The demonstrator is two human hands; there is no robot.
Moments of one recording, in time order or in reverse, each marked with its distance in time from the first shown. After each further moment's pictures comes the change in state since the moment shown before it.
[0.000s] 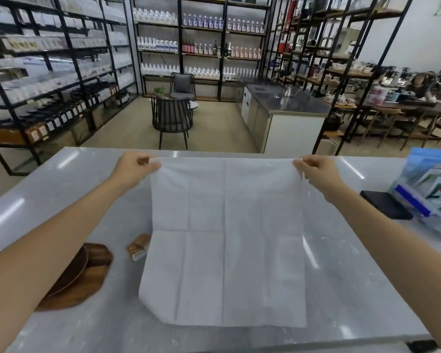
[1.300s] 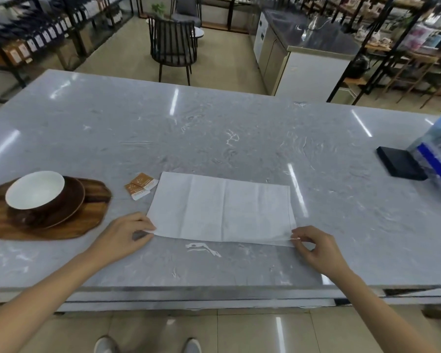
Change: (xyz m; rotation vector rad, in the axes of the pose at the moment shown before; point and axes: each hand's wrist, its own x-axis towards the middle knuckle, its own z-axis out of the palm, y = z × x) left_hand -0.231 -0.144 0.050 0.346 -0.356 0.163; right_hand -0.218 0.188 0.021 -0.418 -0.360 -0.107
